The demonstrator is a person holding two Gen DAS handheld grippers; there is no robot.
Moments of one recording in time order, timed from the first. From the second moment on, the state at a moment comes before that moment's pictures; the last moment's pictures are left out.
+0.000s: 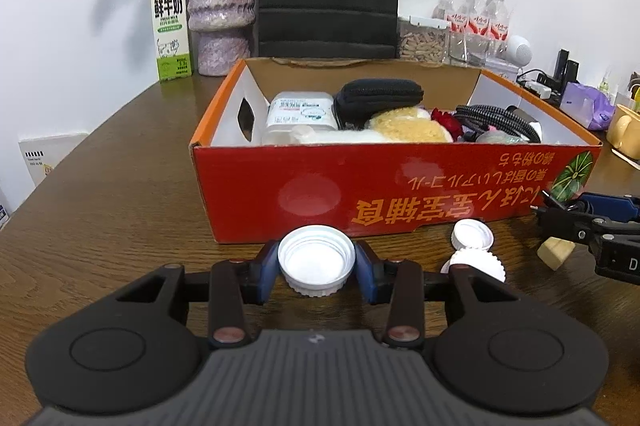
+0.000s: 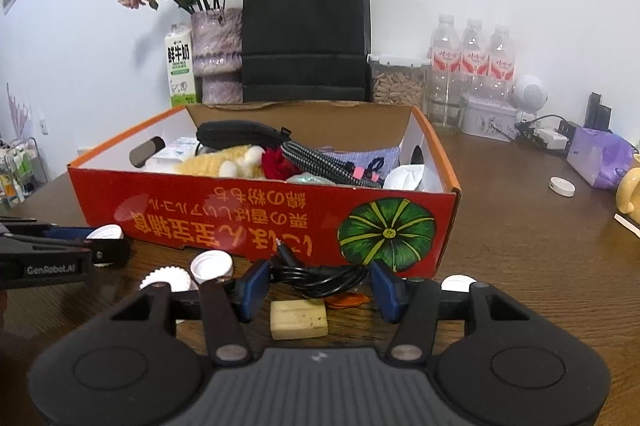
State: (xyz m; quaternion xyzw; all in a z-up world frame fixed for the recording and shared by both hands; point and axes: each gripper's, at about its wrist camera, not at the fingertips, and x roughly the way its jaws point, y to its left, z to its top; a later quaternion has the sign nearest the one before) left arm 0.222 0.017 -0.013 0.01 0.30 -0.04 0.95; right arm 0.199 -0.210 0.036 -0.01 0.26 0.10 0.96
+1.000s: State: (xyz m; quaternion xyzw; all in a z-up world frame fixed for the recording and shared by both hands) left arm 0.295 0.003 0.068 0.00 0.16 -0.02 0.99; right arm 0.265 -0.210 0.117 0.02 0.13 0.10 0.99
